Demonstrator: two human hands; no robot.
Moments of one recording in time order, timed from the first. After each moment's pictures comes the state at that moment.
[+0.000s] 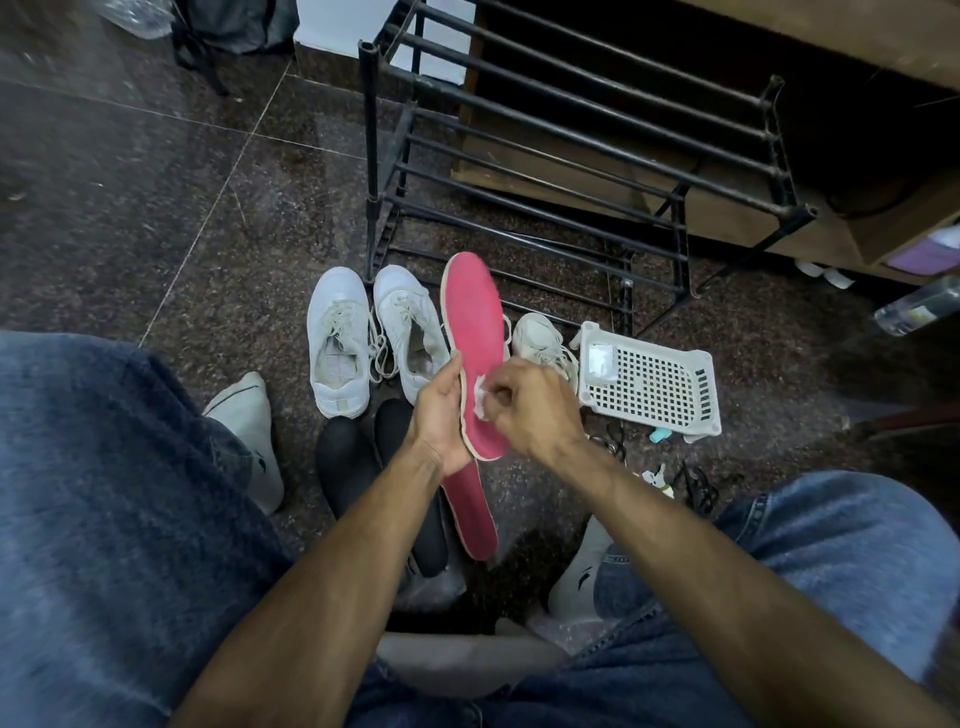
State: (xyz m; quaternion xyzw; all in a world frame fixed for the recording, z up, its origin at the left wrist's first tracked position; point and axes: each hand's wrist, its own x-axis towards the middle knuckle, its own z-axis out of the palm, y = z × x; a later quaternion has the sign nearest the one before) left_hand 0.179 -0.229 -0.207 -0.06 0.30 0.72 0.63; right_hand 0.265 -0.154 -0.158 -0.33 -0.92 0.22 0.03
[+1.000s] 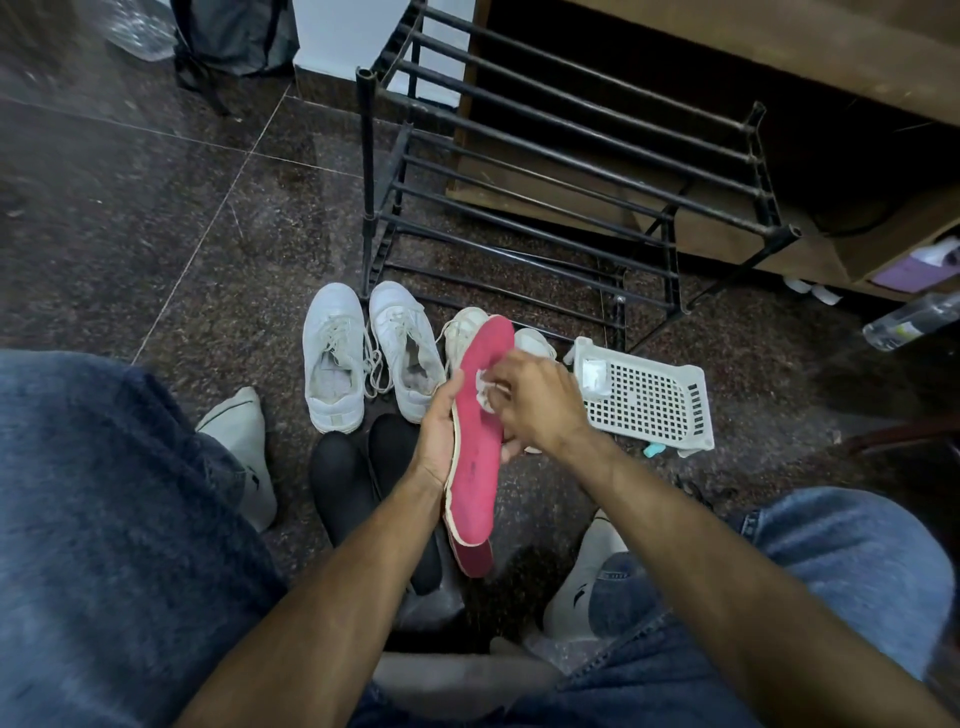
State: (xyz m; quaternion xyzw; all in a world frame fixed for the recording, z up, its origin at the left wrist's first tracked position) left_hand 0.189 -0.225 -0.210 -0.06 0.24 0.74 0.63; right_hand 0.260 -0.133 -0.144 -0.28 -0.95 0.16 0.01
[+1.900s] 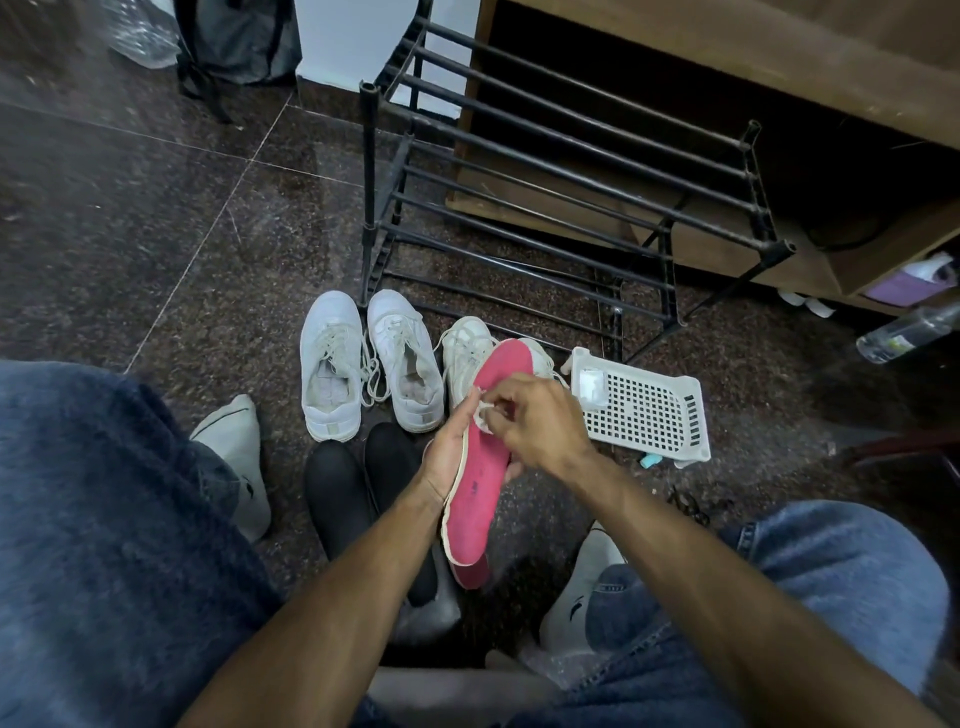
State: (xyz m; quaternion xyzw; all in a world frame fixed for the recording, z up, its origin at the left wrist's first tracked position) left_hand 0.194 -0.219 -0.218 -0.03 0.27 0.70 0.66; right_hand 0.268 -0.138 -0.150 -0.30 -0.93 0.22 0.04
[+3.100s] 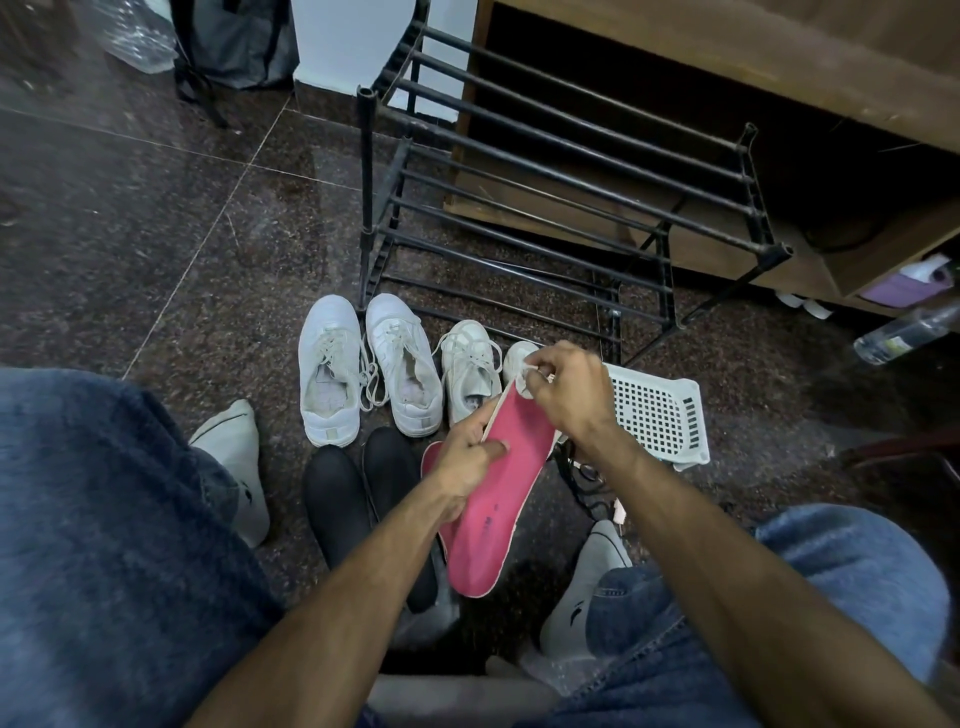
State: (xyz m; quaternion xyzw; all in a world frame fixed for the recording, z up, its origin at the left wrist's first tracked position) left_hand 0.200 -0.218 -0.222 0.17 0.52 0.63 0.56; right_hand 0.265 -0.089 -0.150 -0.41 -0.89 0.17 0.10
